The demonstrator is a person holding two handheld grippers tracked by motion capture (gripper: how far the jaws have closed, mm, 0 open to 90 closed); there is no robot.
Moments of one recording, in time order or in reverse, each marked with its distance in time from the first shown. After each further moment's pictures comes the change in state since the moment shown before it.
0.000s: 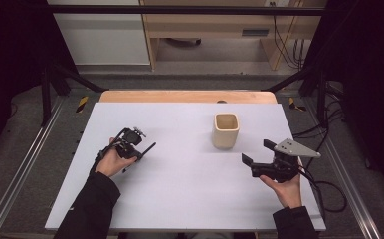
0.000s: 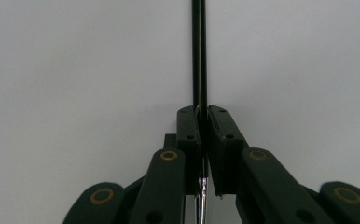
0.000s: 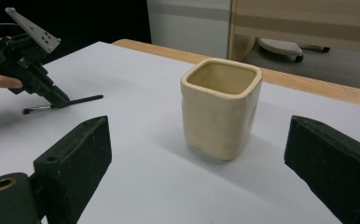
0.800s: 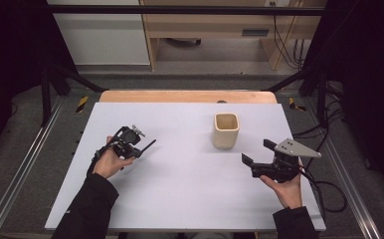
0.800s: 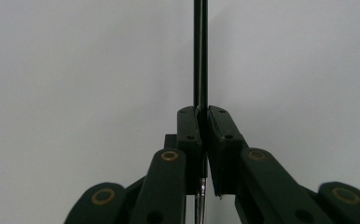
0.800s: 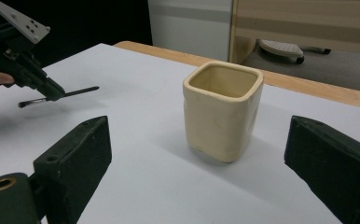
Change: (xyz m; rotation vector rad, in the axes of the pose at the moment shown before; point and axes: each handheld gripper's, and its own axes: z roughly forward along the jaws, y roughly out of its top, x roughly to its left) left arm -0.010 -0.005 -0.029 -0.079 0.019 0.062; right arm 0.002 0.002 -0.002 -0.004 0.004 -0.003
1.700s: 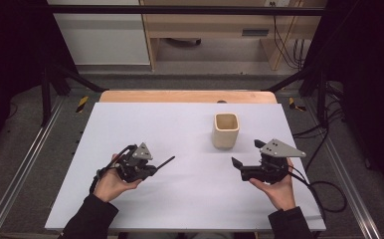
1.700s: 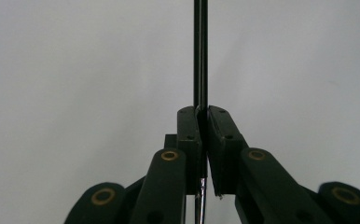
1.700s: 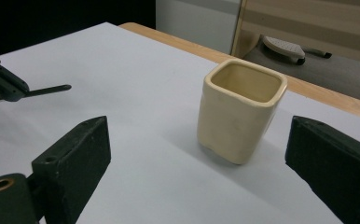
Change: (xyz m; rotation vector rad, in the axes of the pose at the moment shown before) left arm -0.076 -0.021 -0.038 -0.196 -0.165 0.218; right arm 0.028 0.009 0.012 0.065 -0.003 -0.115
